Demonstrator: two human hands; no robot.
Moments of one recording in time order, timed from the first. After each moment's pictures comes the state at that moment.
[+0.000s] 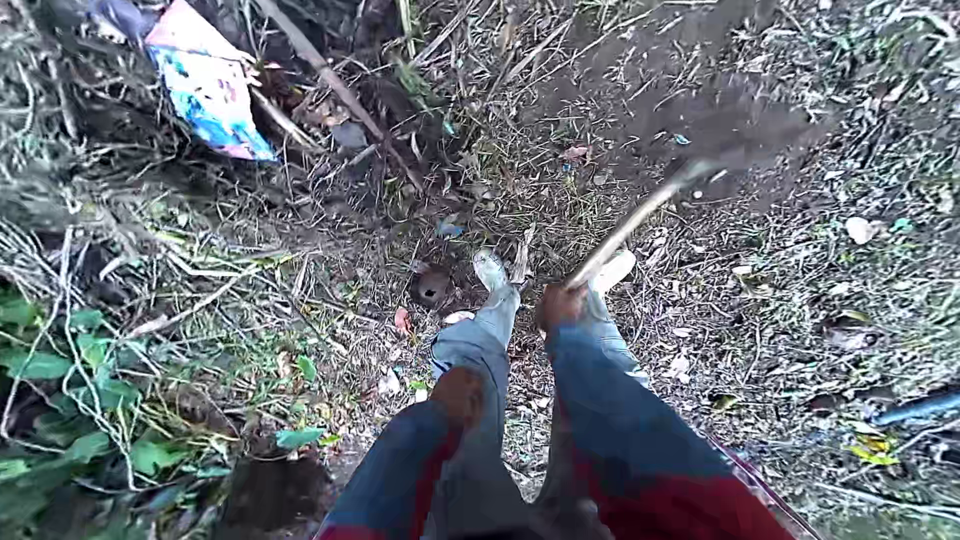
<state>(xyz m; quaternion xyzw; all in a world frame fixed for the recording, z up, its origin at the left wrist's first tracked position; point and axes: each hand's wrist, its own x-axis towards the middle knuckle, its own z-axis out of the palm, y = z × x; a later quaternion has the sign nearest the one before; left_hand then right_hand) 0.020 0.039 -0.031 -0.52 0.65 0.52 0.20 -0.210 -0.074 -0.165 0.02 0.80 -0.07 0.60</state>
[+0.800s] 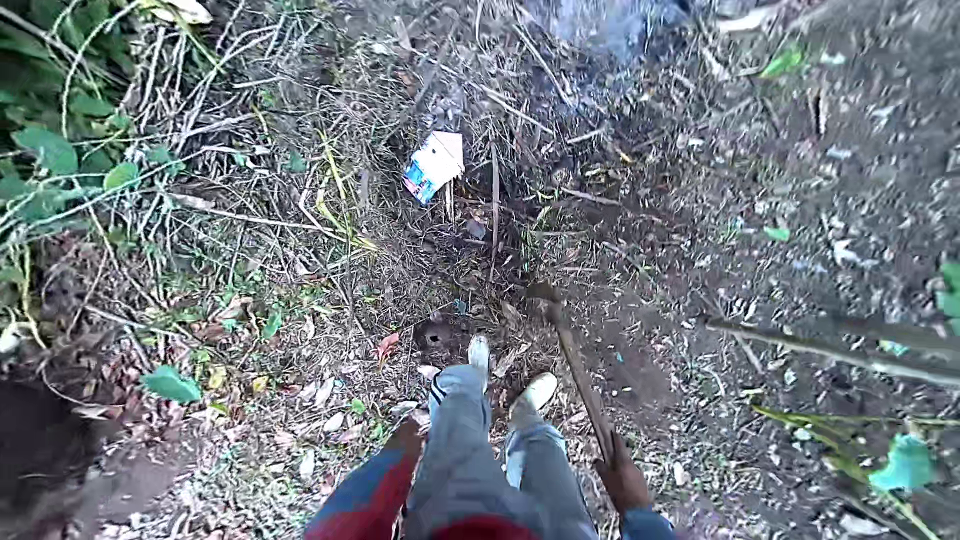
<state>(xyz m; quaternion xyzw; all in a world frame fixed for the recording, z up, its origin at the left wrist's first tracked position) 0.041 0.097 0.140 -0.81 0.15 0.56 0.11 -0.357 -0.139 0.142 -0.54 0.65 0.35 0.41</state>
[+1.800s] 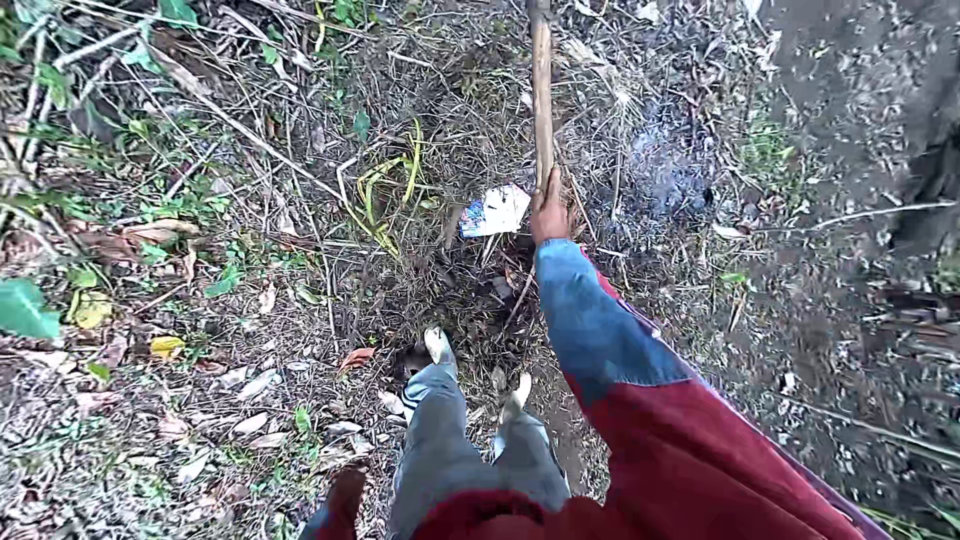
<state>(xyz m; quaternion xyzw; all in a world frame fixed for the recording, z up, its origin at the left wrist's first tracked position) 0.203 0.171 0.115 -0.76 -0.21 0.59 -0.17 0.459 -0.421 0.216 -0.85 0.45 0.05 0.26</state>
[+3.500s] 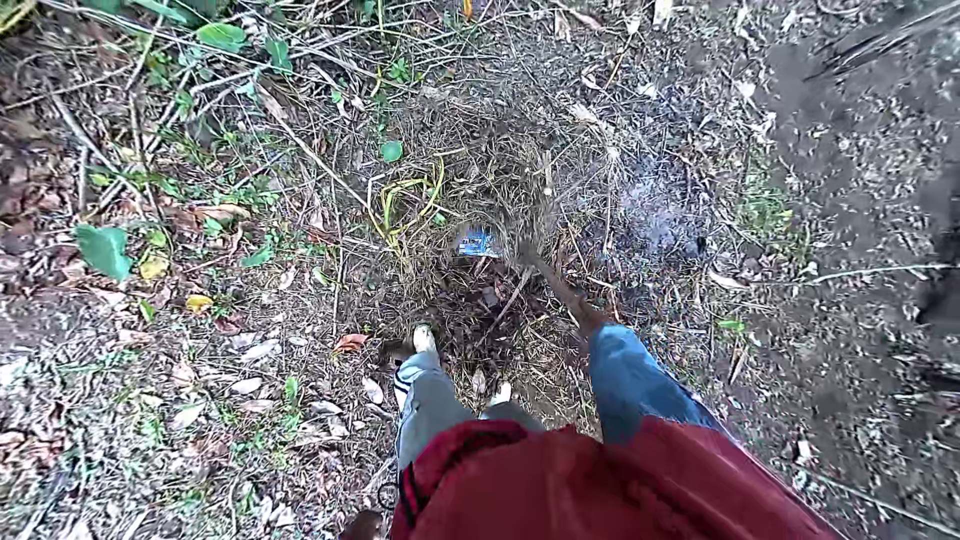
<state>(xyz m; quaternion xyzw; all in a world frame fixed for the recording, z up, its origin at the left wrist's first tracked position) -0.015 0.107 0.194 -0.69 -0.30 0.62 -0.22 0.156 -0.510 0.250 -0.81 0.37 0.41 0.17</state>
